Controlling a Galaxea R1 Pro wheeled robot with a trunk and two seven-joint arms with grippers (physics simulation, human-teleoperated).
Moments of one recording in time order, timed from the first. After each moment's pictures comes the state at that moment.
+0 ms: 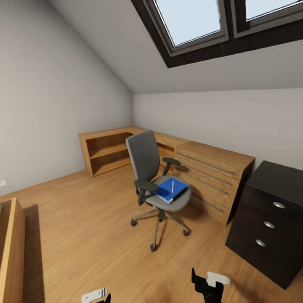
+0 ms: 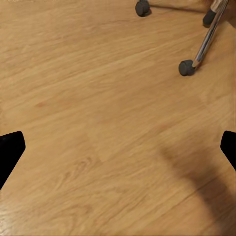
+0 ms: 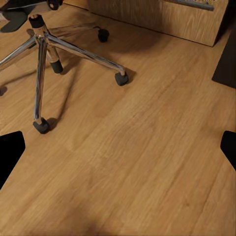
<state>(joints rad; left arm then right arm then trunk) 0.00 -0.01 -0.13 -0.90 0.33 -0.01 0.15 -0.49 0.05 -0.18 0.02 -0.02 -0.64 -0.07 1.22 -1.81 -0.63</state>
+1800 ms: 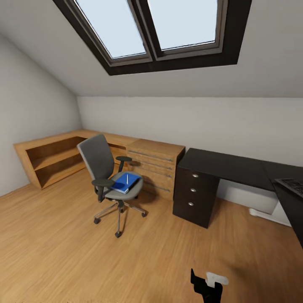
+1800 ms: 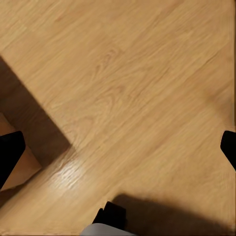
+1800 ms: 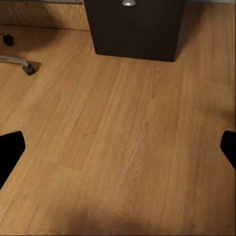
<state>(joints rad) 0.00 0.00 -0.11 -0.66 0.34 -0.02 0.35 -0.49 0.05 -0.18 0.02 -0.03 -0.63 -0.07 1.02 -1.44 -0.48</state>
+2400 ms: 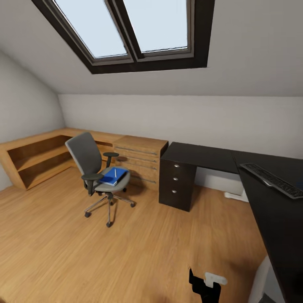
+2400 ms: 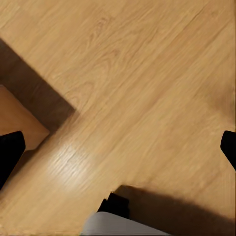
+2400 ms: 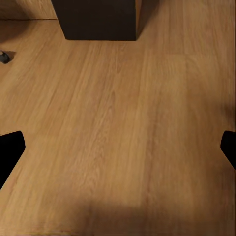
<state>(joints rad) 0.00 0.00 -0.11 -0.66 0.34 -0.02 0.35 -0.49 0.07 -0.19 0.02 -0.03 -0.63 -0.07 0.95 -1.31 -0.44</state>
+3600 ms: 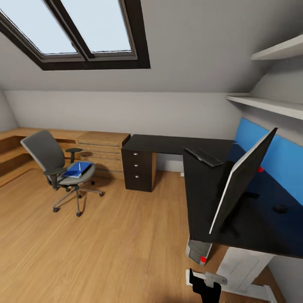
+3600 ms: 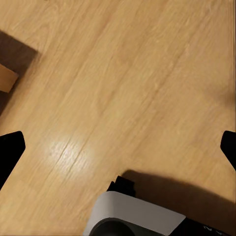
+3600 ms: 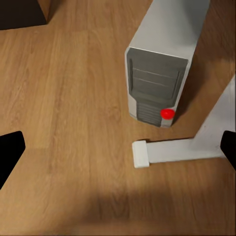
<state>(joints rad) 0.00 0.00 -0.11 -0.66 0.34 -0.02 0.35 -0.49 0.06 -0.19 0.02 -0.03 -0.63 -0.07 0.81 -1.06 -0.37</state>
